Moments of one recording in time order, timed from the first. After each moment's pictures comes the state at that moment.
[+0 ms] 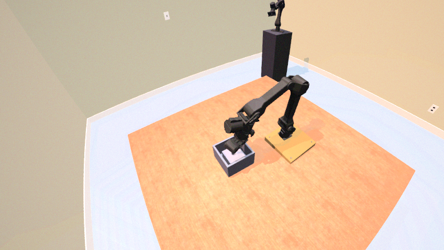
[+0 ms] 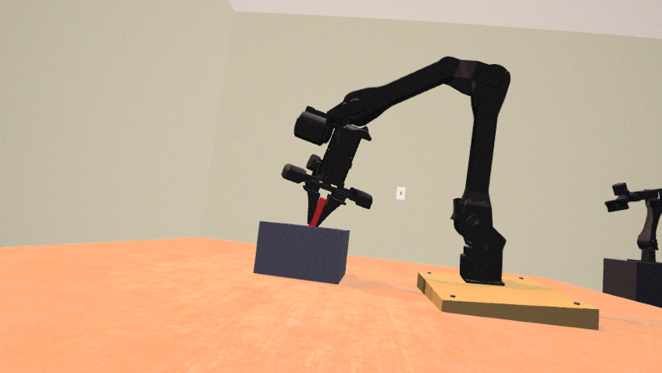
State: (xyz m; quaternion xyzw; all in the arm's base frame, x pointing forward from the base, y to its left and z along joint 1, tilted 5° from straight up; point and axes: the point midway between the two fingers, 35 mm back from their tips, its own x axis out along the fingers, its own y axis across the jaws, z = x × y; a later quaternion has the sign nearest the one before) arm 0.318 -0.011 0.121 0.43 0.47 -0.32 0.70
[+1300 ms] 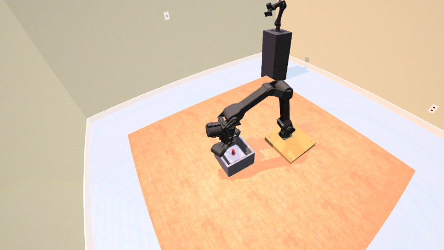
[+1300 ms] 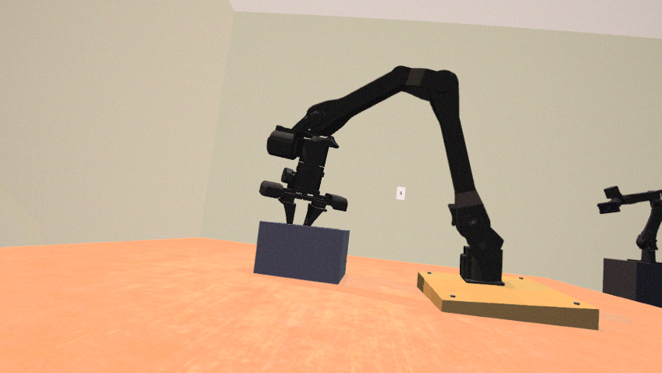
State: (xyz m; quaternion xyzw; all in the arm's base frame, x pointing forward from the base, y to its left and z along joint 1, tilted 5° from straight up) arm 0.369 -0.050 0.100 0.37 0.53 -0.33 0.69
